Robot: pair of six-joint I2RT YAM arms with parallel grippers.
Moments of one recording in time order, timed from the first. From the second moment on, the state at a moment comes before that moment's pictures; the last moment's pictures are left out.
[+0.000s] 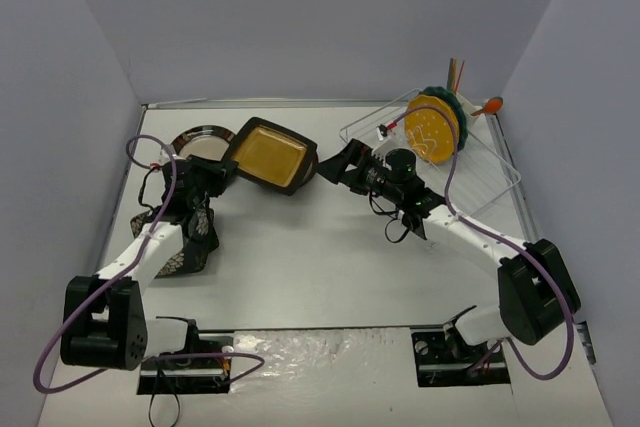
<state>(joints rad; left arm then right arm) -0.10 1.29 0.69 0.25 0.14 -1.24 0.52 1.37 0.79 0.35 -0.28 0.88</state>
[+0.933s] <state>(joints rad) -0.09 1.03 0.61 0.23 0.18 -1.33 0.59 1.73 1.01 0.62 -0.31 1.04</state>
